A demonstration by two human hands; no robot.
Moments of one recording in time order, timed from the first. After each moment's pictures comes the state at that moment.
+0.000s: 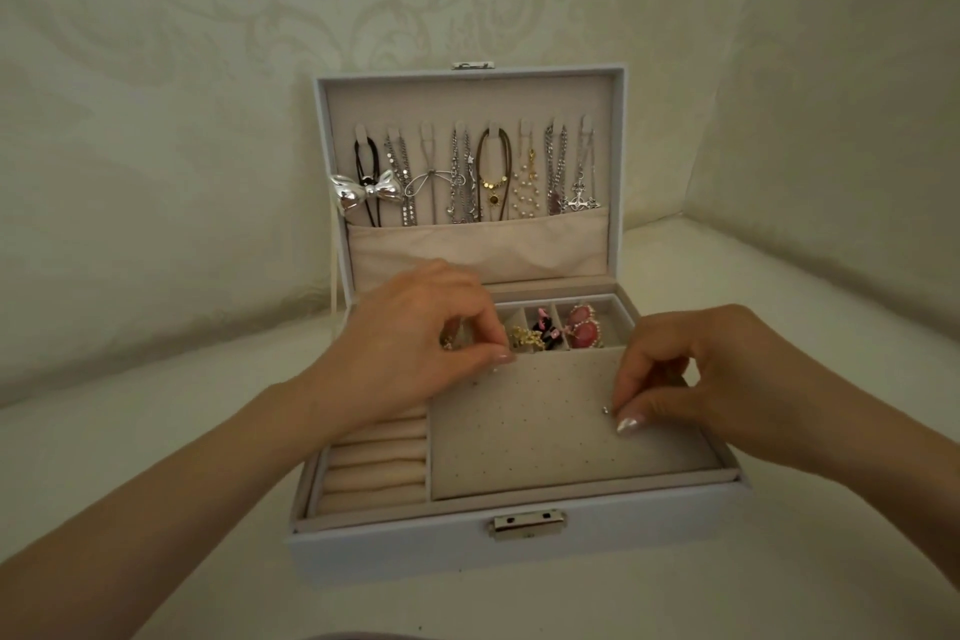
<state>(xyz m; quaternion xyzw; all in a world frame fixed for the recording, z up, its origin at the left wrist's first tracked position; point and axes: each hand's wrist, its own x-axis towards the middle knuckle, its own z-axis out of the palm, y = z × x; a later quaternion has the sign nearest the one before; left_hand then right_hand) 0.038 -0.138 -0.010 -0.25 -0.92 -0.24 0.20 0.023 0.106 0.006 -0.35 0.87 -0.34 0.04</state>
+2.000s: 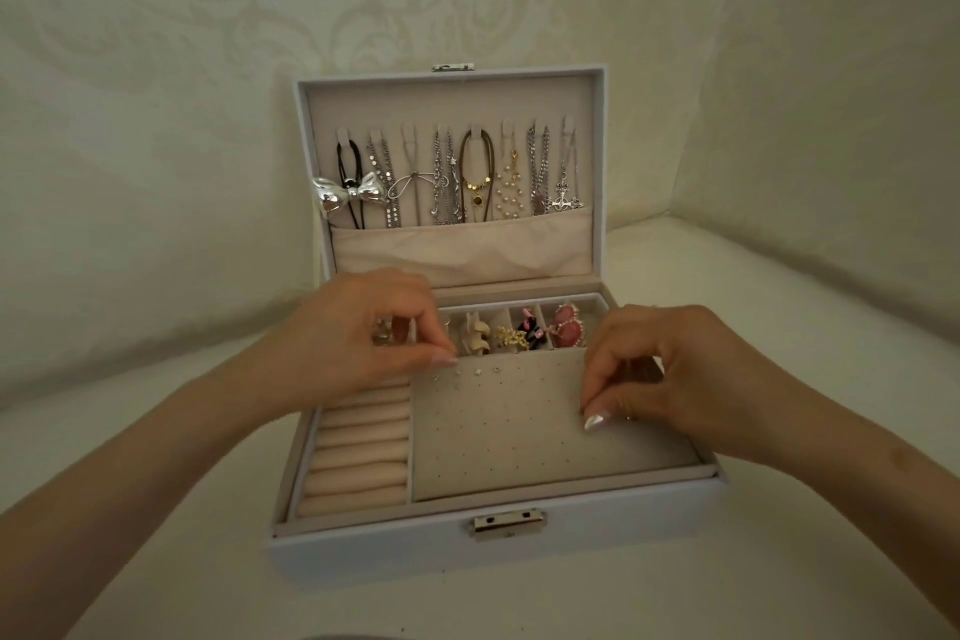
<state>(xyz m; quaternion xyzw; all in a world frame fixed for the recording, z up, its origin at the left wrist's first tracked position) 0.043 -0.165 -0.001 -0.26 -0.91 -0.30 0.12 0.018 0.101 -0.002 -0.37 0.85 -0.37 0.03</state>
